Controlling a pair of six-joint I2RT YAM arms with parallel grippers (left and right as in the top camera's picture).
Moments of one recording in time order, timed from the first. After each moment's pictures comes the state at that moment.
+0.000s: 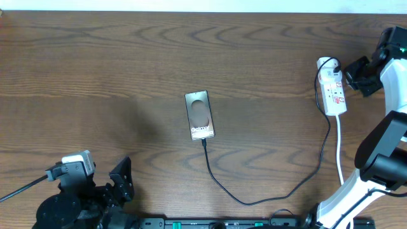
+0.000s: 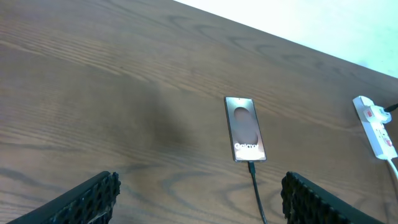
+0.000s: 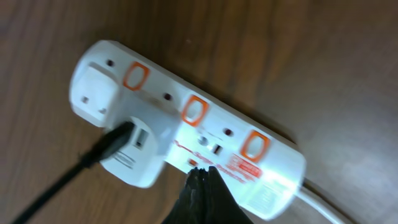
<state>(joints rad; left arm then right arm) -0.28 0.37 1.03 -1.20 -0.11 -0.44 -0.37 2.03 1.67 -0.89 -0.07 0.69</state>
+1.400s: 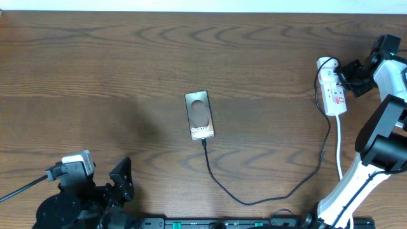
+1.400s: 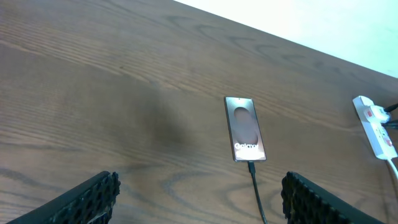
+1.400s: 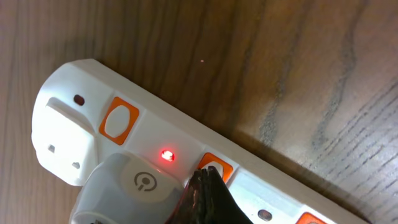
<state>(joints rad) -0.28 0.37 1.03 -1.21 -0.11 -0.44 -0.39 2.22 1.71 -0.78 -0.19 0.69</state>
